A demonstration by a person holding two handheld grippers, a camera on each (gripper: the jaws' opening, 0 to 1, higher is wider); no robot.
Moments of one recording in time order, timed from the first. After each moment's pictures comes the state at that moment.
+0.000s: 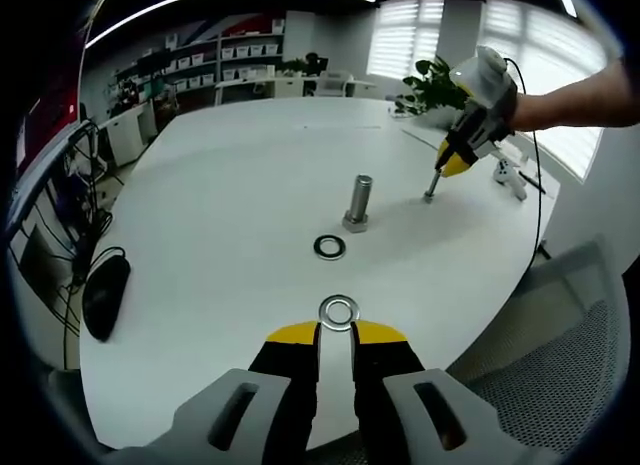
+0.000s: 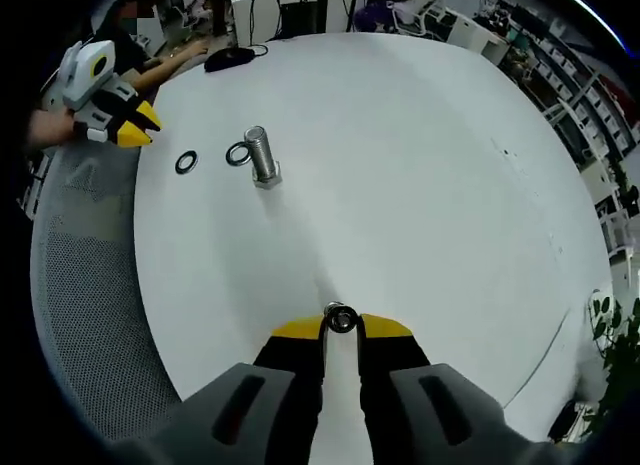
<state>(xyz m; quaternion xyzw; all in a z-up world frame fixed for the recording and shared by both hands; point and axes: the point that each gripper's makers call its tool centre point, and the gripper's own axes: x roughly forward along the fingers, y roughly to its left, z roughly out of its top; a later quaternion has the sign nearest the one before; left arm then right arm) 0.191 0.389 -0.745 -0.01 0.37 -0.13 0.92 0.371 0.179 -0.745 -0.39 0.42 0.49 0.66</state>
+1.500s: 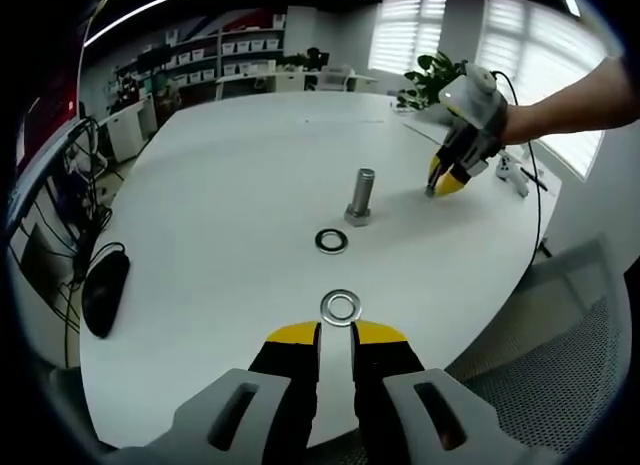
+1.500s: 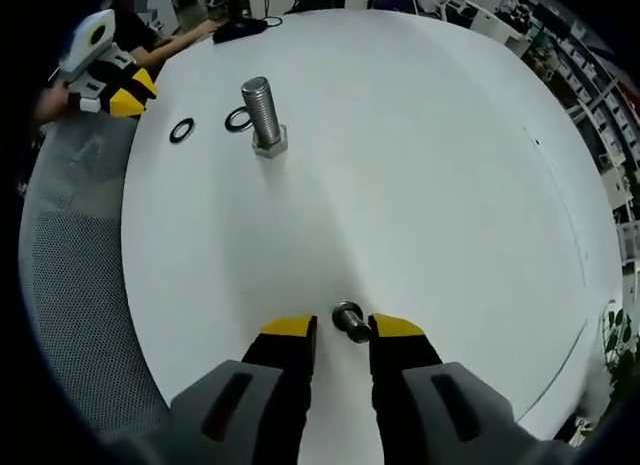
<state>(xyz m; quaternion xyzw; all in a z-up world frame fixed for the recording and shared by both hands) 0.191 0.390 -0.749 -0.01 0.38 -0.13 0.92 0.365 0.176 -0.783 -0.40 0.43 0.50 0.64</state>
